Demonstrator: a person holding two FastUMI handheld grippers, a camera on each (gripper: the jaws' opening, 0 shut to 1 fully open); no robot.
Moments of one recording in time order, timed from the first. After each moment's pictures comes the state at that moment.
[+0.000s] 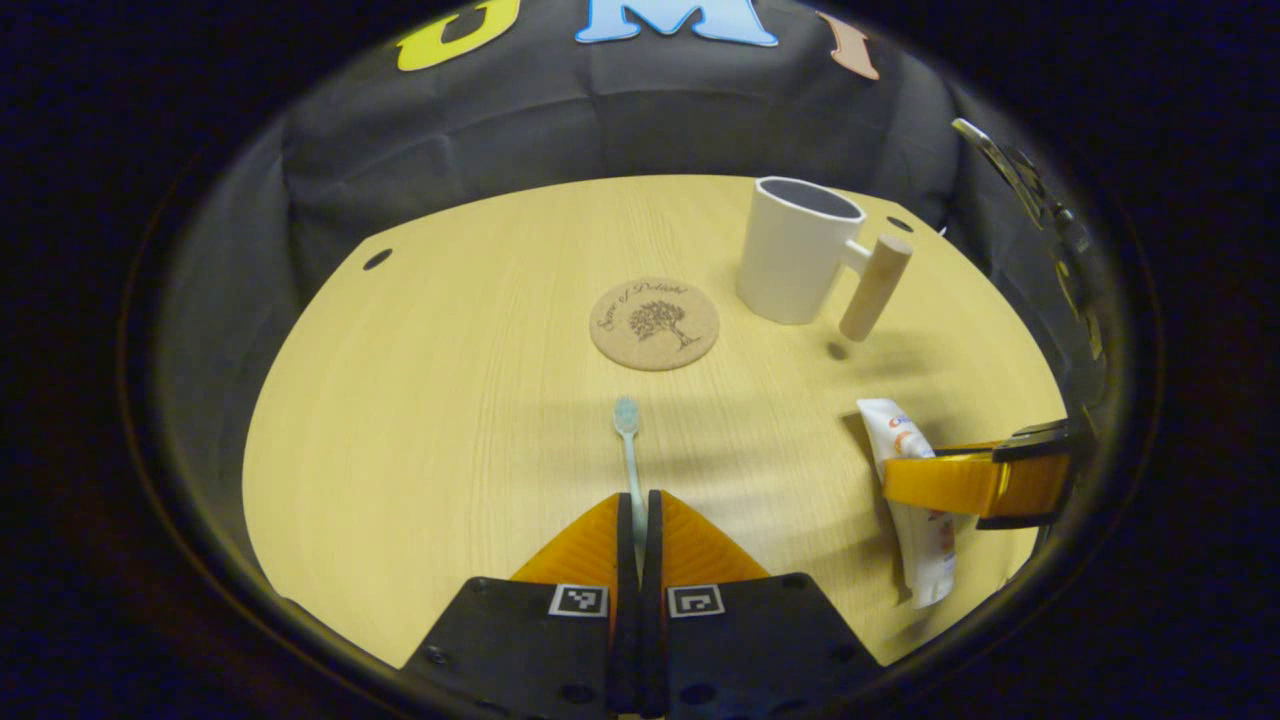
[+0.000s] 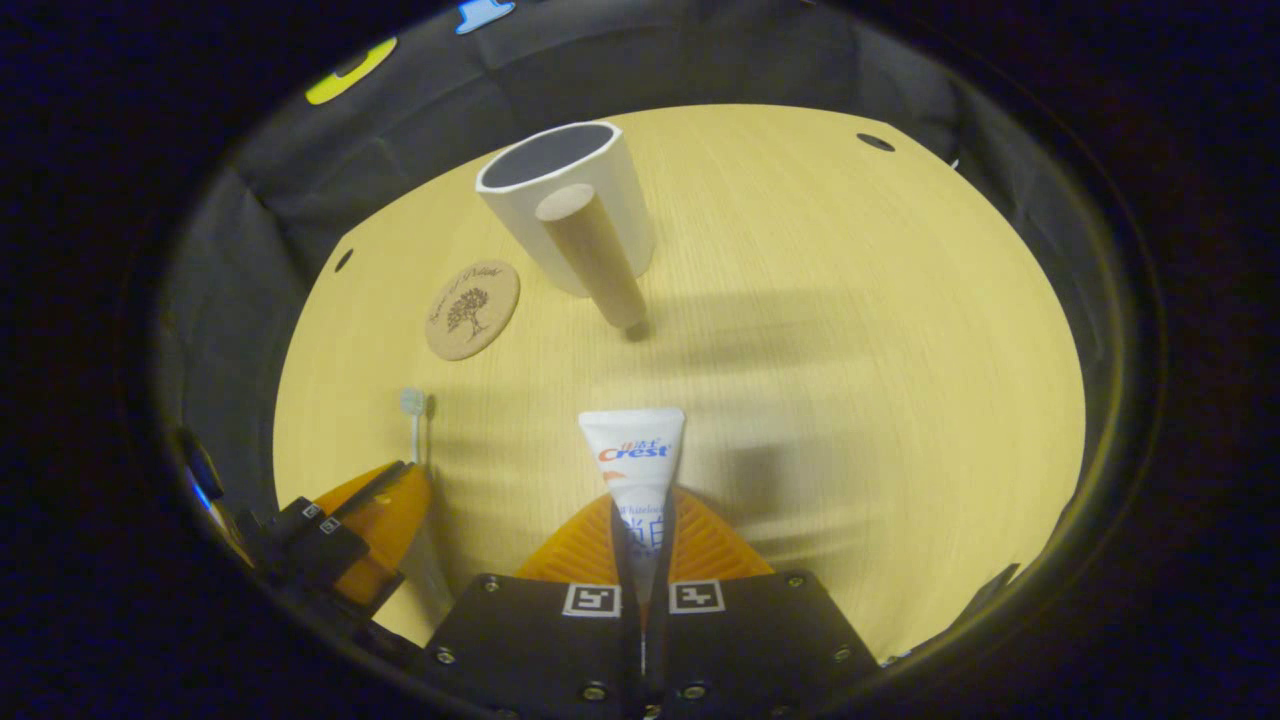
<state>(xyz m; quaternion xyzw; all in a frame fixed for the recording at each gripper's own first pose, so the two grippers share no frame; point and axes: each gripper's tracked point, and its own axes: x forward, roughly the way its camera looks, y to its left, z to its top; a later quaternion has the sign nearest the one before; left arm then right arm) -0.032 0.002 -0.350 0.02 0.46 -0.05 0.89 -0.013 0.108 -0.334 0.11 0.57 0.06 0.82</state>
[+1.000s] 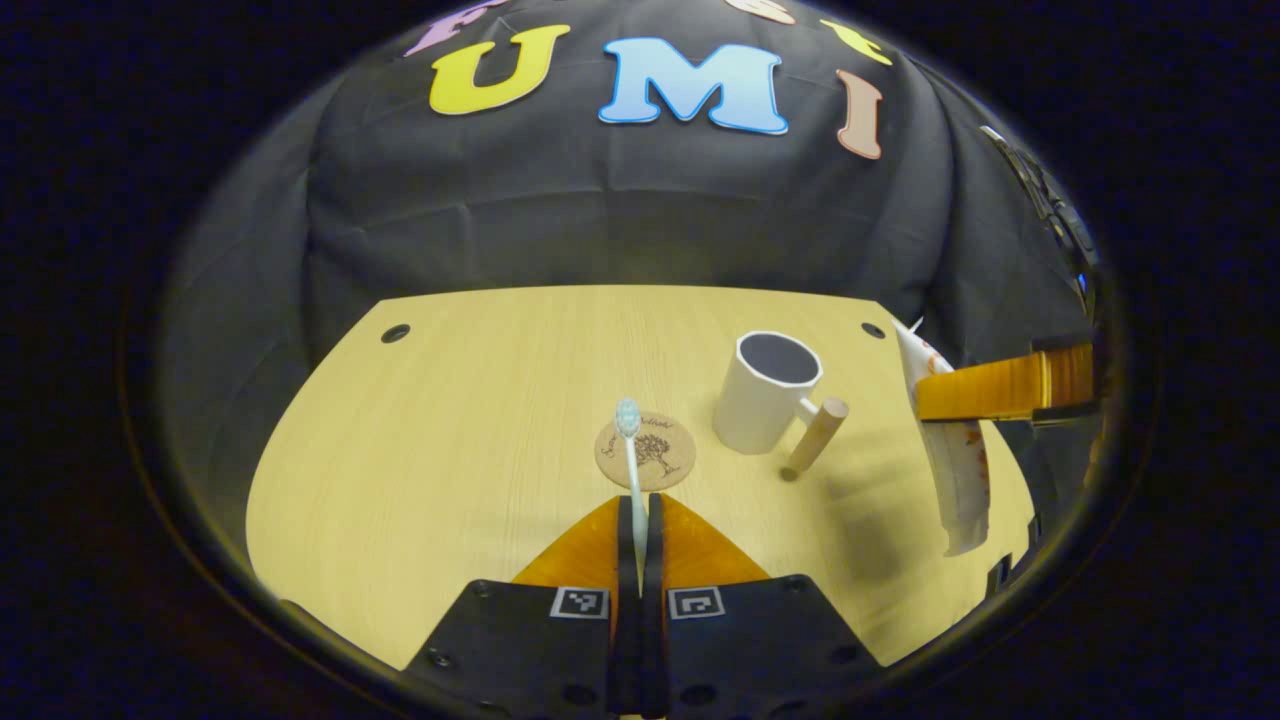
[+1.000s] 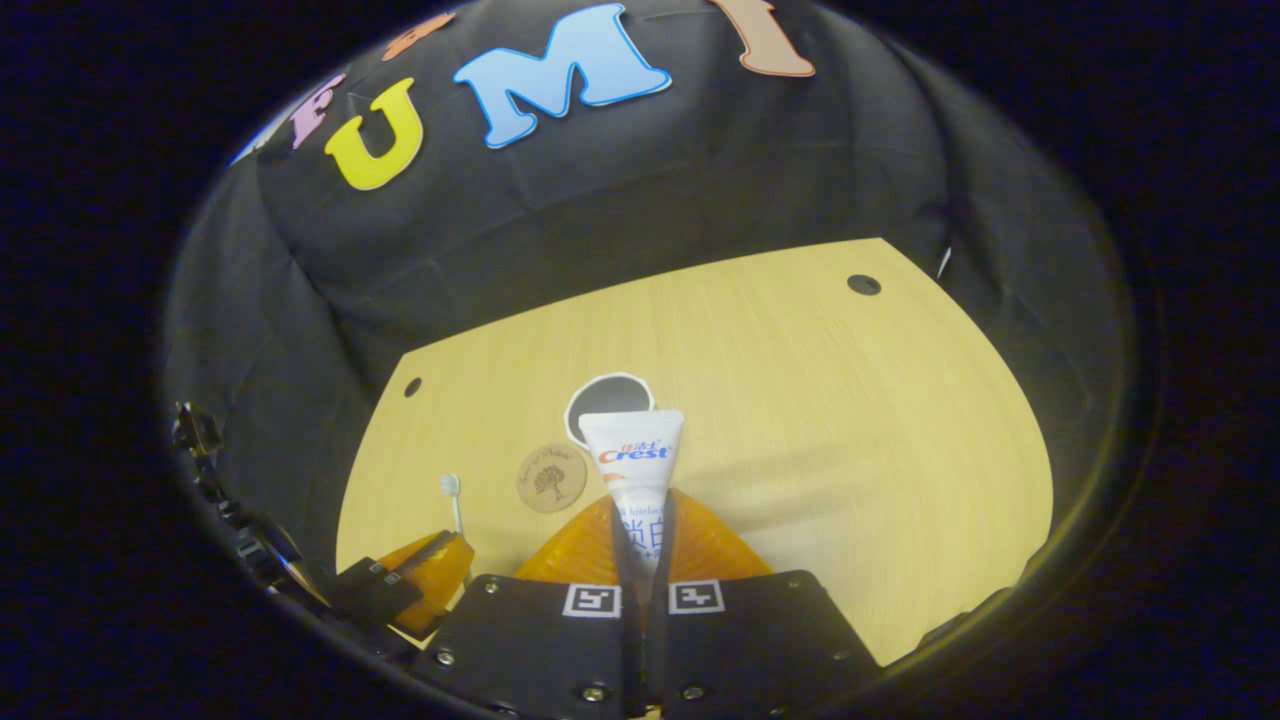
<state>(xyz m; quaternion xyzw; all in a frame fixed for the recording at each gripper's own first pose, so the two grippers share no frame) 0.003 0.002 -0.244 -0.03 0.34 -0.06 0.94 0.065 0.079 -0.174 0.15 0.40 0.08 0.90</state>
